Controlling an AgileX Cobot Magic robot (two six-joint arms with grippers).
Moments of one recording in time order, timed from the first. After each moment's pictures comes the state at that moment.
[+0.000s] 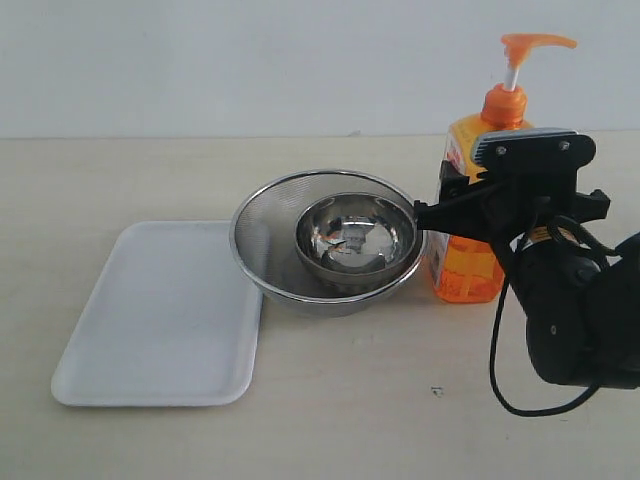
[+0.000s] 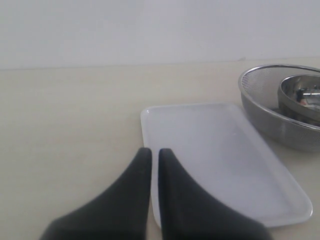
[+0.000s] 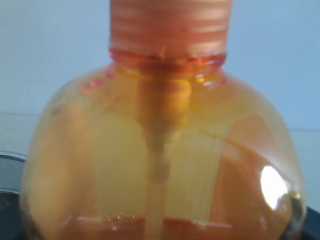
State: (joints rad) left arm -0.07 0.00 0.00 -0.18 0.31 0.18; right arm 0.56 1.86 -0.58 0.54 -1.16 -0.20
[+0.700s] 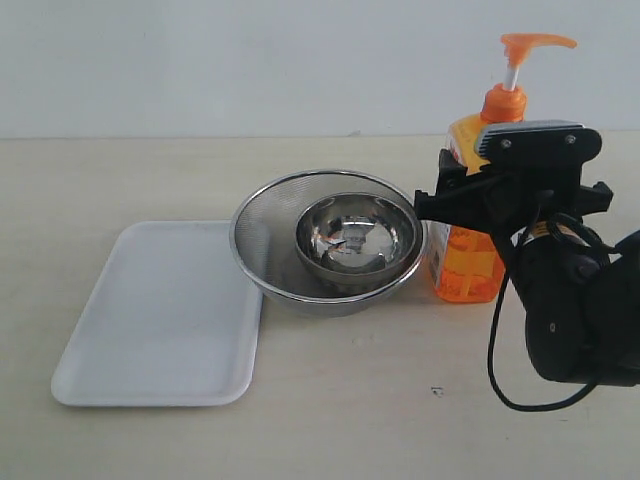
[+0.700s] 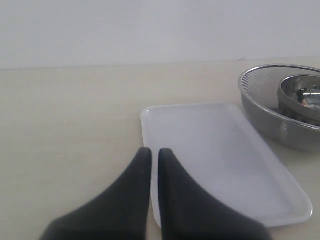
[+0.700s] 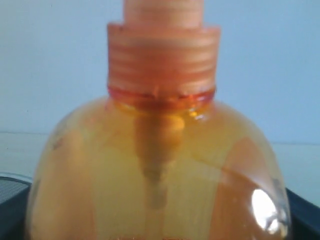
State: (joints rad) left arm -0.07 0.00 0.00 -0.18 0.31 0.18; right arm 0.56 1.86 -0.58 0.54 -1.20 -0.19
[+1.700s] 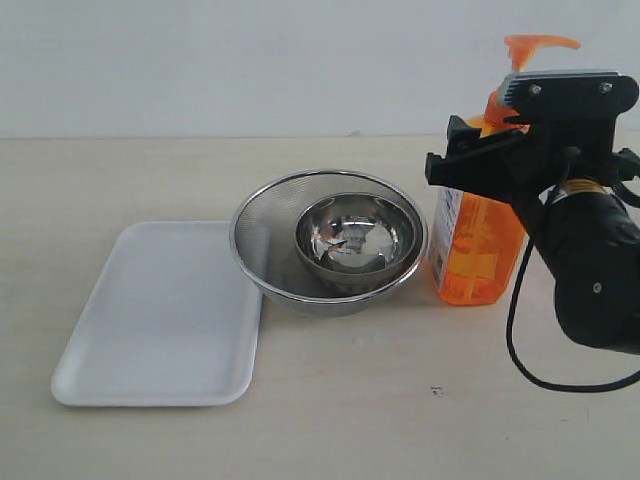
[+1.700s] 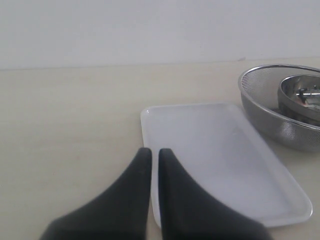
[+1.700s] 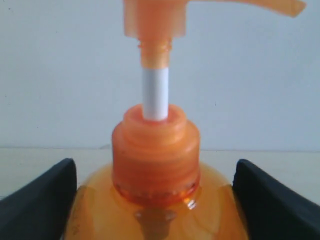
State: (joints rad) left arm -0.07 0.00 0.00 -0.18 0.31 0.18; right arm 0.56 1.67 -0.58 0.58 -1.01 -0.28
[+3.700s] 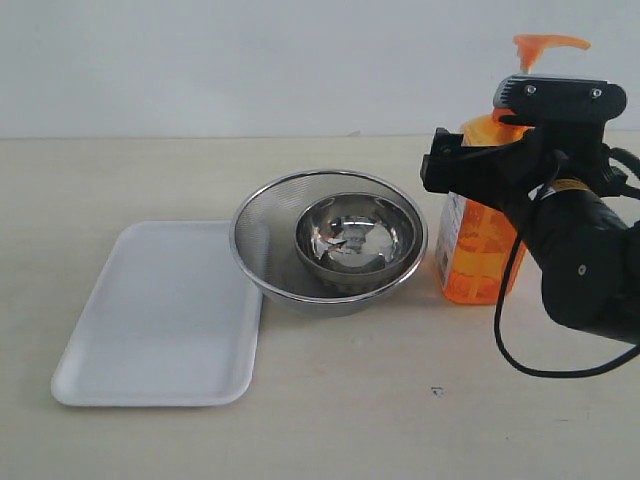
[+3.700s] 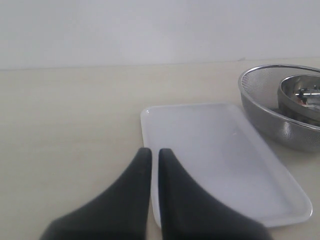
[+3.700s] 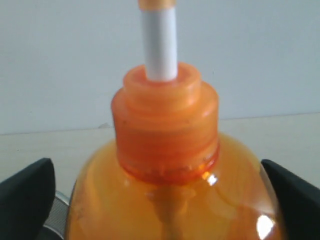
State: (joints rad) left arm -0.07 0.00 0.00 -0.18 0.31 0.18; right arm 0.56 1.69 -0.63 0.66 -0.91 -0.25
